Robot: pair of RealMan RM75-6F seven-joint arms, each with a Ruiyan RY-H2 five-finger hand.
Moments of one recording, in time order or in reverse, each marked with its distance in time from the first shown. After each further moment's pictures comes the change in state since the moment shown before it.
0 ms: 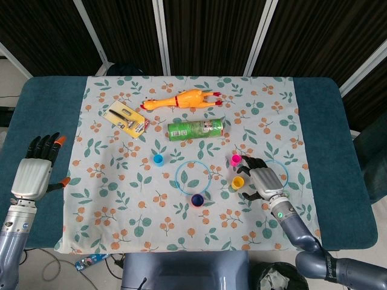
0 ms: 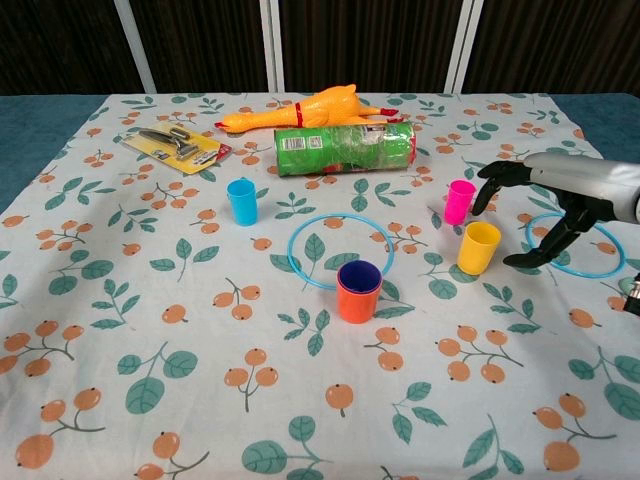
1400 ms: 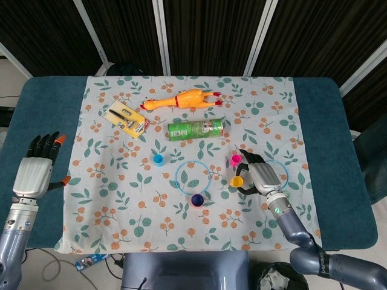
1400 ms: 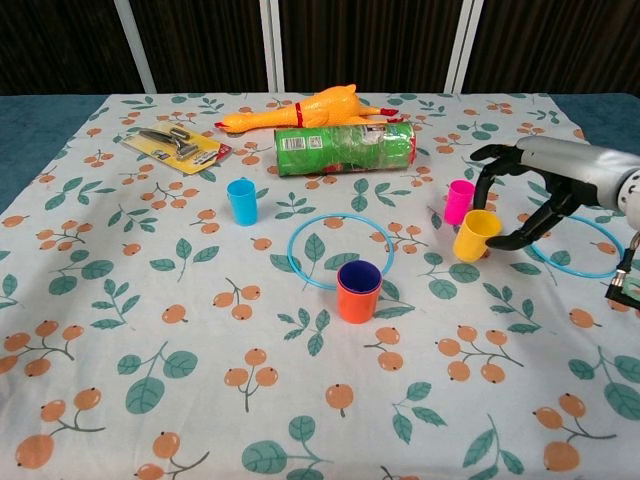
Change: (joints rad) left arm 0.050 -0.019 -0.097 0.014 0.019 -0.073 0.034; right arm 0.026 -0.030 0.001 0.030 -0.012 0.054 0.093
